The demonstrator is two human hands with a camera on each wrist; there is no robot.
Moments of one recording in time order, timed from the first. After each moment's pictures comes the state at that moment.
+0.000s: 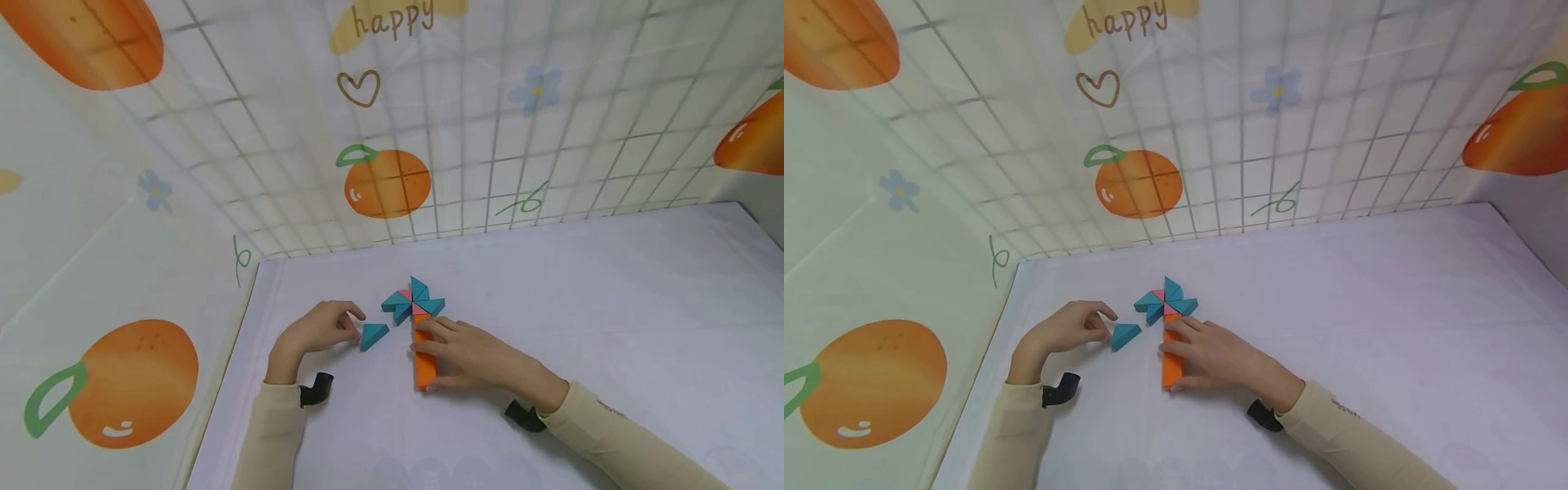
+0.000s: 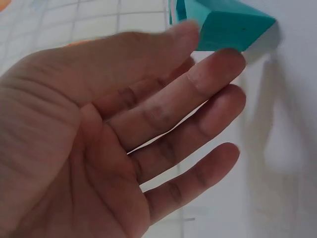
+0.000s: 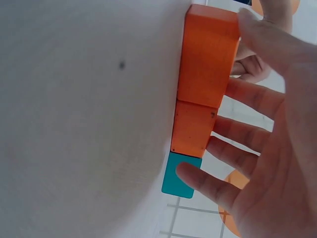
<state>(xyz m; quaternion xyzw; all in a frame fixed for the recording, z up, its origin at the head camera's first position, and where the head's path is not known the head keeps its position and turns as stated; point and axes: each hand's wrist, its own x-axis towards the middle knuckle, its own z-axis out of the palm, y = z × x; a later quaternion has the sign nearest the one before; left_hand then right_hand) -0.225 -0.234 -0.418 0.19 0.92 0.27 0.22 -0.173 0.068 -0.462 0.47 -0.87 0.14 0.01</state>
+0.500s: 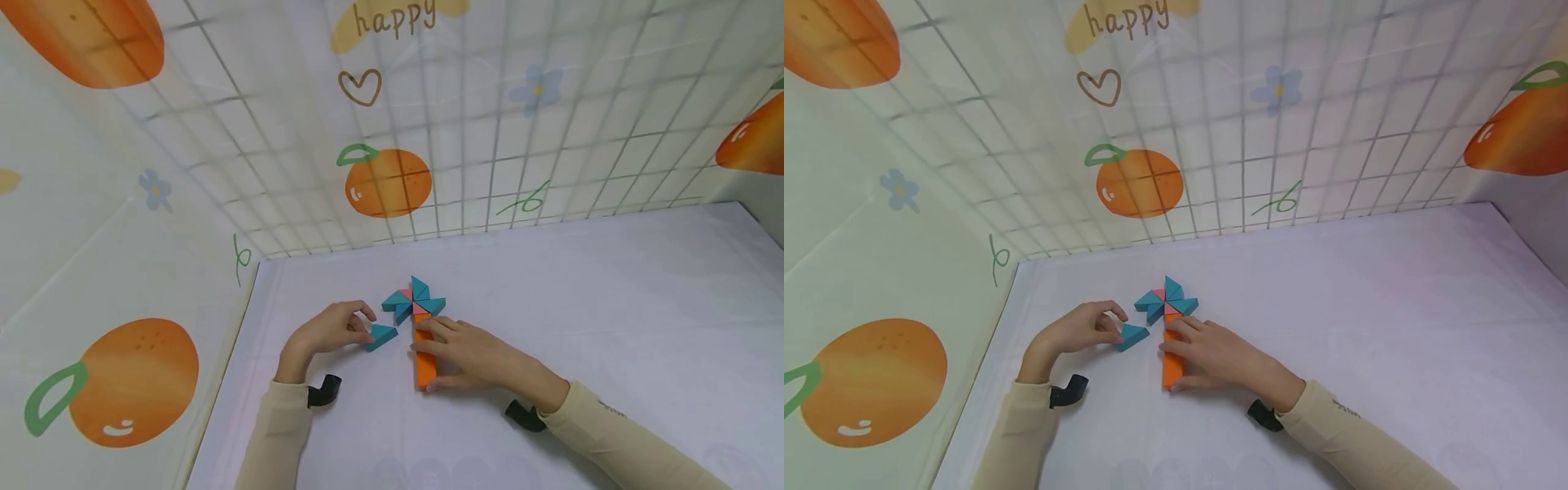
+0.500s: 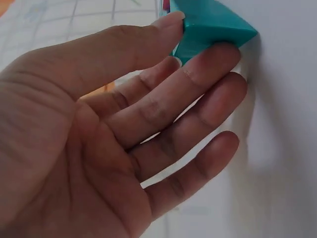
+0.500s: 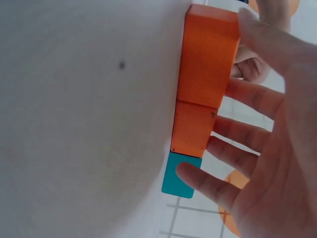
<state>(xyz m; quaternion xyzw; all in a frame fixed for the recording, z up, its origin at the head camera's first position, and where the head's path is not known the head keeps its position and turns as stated) -0.227 -0.225 -0.430 0.20 0.90 0.30 0.25 -0.174 0.067 -0.463 0.47 -0.87 0.14 0.01</state>
